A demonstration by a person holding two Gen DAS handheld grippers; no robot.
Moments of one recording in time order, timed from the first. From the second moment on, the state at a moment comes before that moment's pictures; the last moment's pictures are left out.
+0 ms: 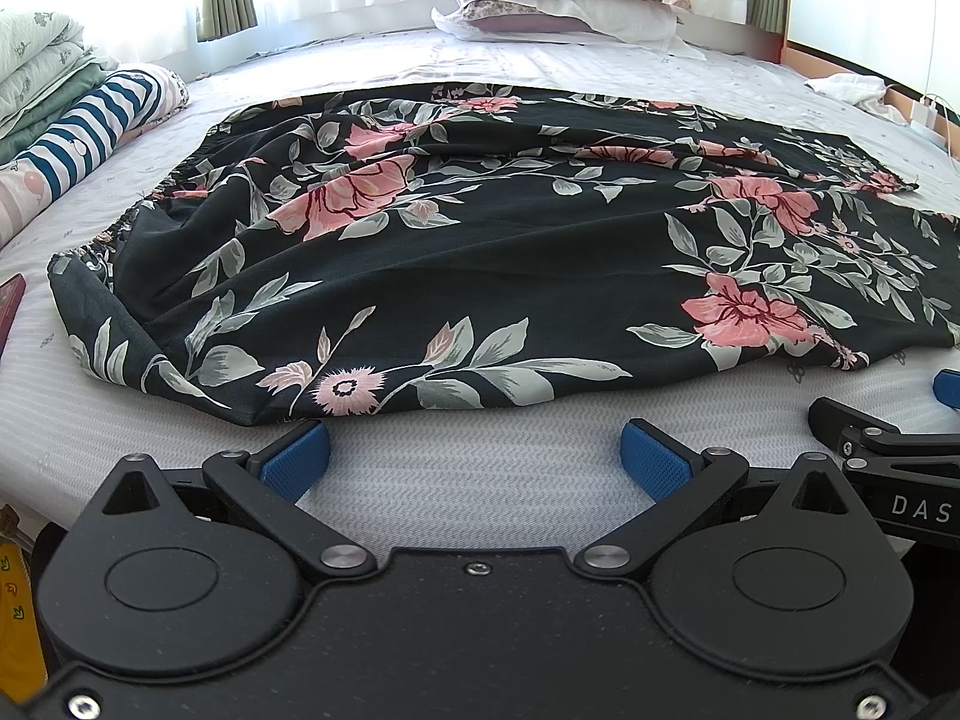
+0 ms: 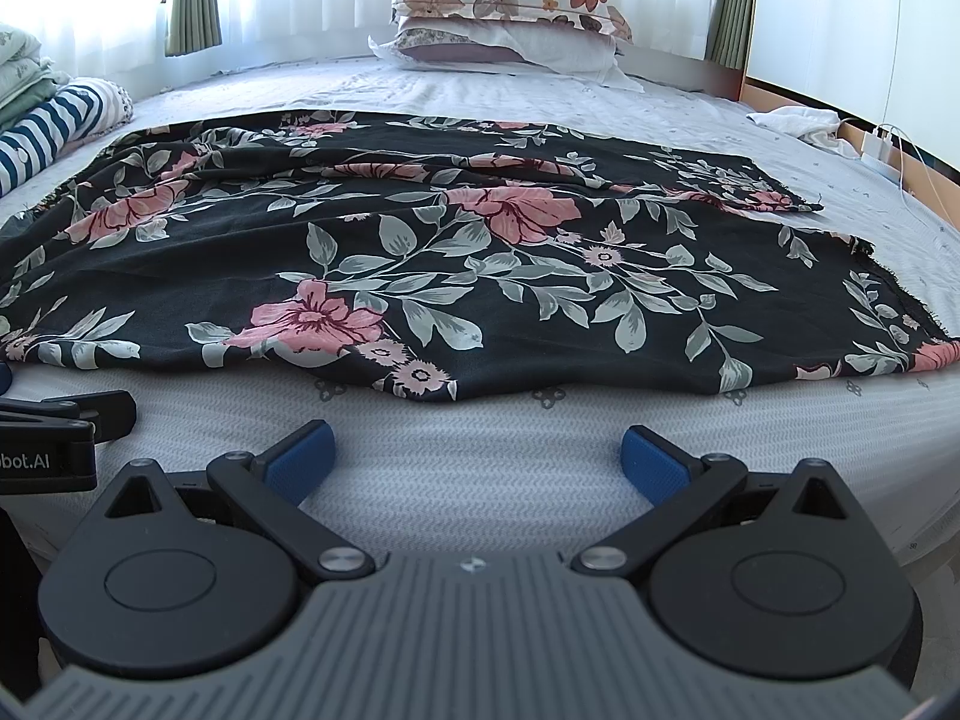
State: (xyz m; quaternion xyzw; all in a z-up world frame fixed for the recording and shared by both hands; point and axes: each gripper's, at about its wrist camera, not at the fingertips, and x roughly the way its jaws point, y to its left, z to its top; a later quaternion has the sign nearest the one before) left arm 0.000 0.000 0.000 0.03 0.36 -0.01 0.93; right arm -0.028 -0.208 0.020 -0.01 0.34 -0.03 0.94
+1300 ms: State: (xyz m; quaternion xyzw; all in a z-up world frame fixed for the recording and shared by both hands) left arm 0.083 0.187 0.016 -0.04 0.31 0.30 0.90; right arm 0.002 -0.471 0.061 0.14 0.25 -0.34 0.90
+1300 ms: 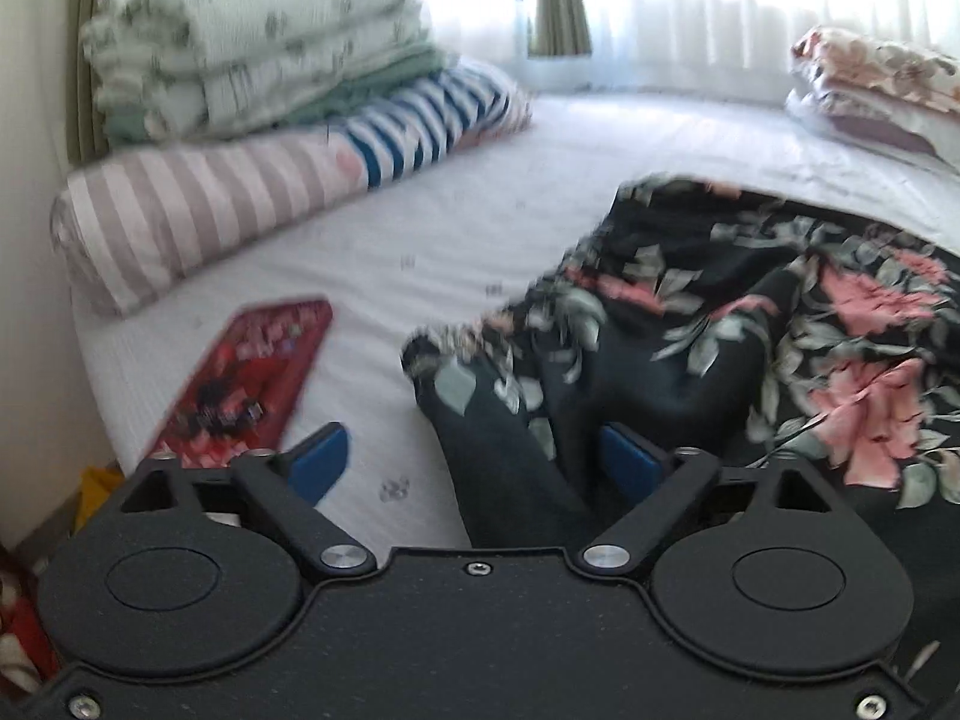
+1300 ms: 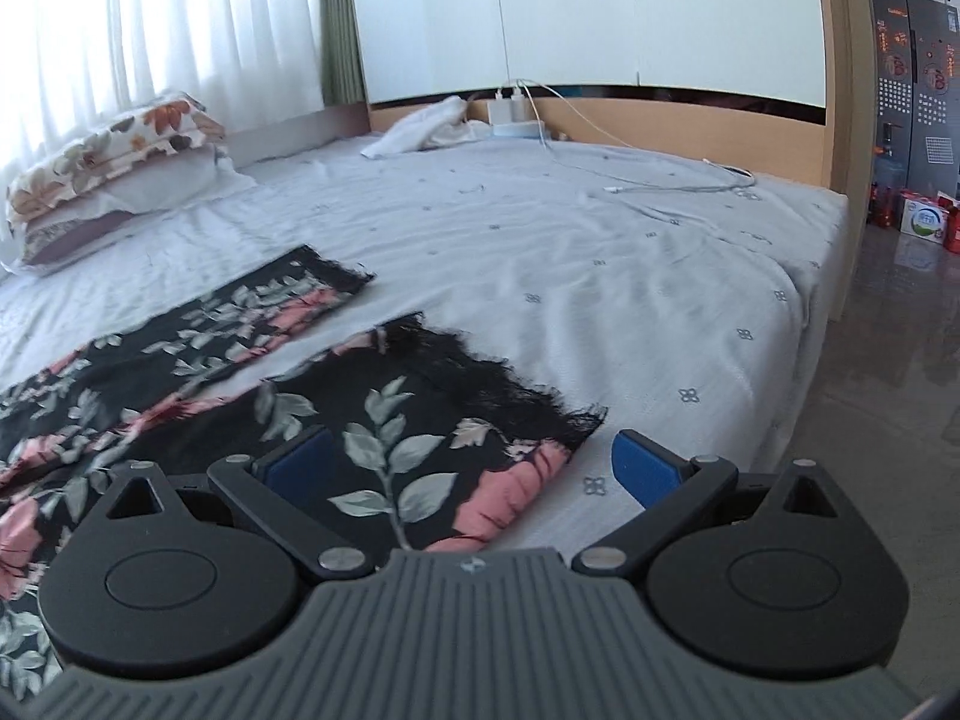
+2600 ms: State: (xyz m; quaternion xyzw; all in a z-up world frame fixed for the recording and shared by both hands) left arm 0.076 0.174 0.039 0.00 0.28 0.37 0.89; right arm 0.011 -0.501 0.035 0.19 0.22 -0.33 0.90
